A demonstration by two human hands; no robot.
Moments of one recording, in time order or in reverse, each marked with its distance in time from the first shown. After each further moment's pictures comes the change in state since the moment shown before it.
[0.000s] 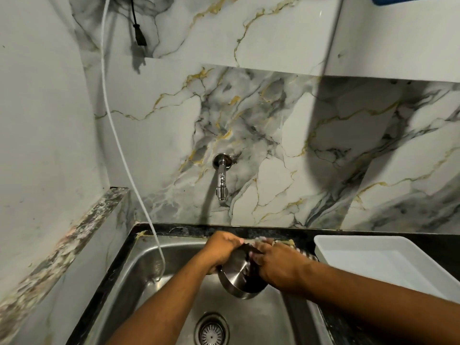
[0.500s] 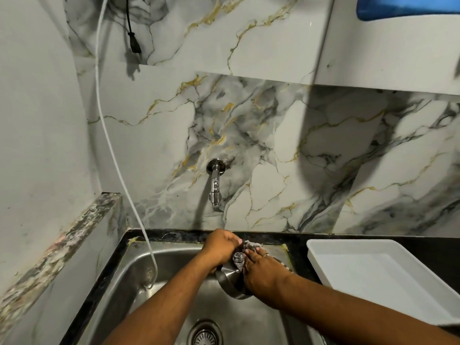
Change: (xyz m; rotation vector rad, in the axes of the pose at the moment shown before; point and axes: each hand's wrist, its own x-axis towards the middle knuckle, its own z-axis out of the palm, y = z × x) left_hand 0.006 0.018 0.011 0.148 0.089 0.072; right_hand 0.027 -0.022 0.027 -0.065 -0.068 0.162
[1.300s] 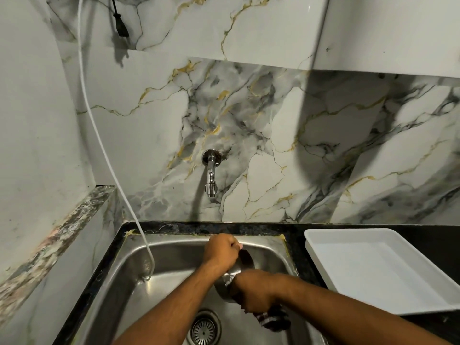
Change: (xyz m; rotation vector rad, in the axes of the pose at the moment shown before) left_hand -0.008 -0.020 0.029 0.336 0.142 0.096; right_hand -0.008 -0.008 -0.009 0.772 -0.223 -0.098
